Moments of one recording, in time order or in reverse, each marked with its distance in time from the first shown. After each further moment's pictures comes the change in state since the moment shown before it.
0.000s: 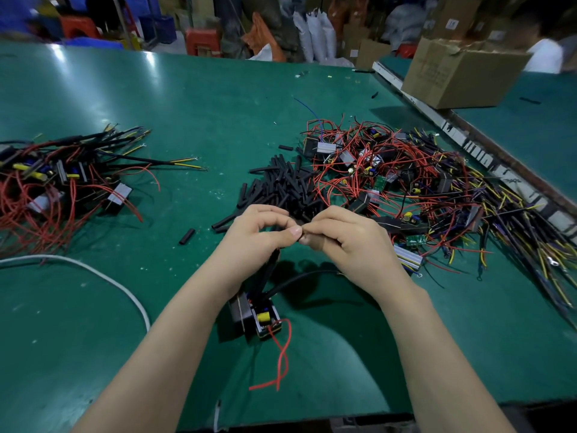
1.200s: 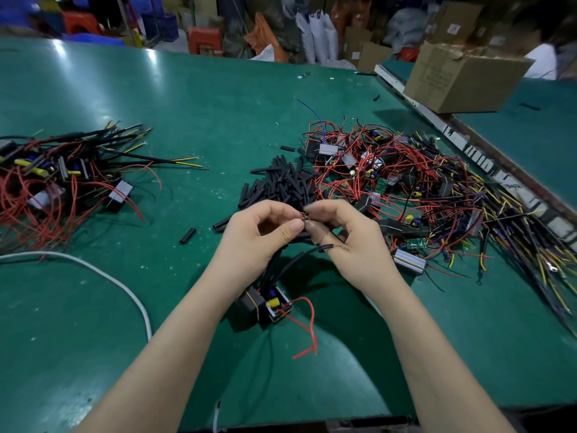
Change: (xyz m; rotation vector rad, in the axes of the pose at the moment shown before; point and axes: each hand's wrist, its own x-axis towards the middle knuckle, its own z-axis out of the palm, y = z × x) left_hand 0.002 -0.010 0.006 -0.204 0.074 0.245; right_hand 0.003 -0.010 0.004 0.493 0.029 0.241
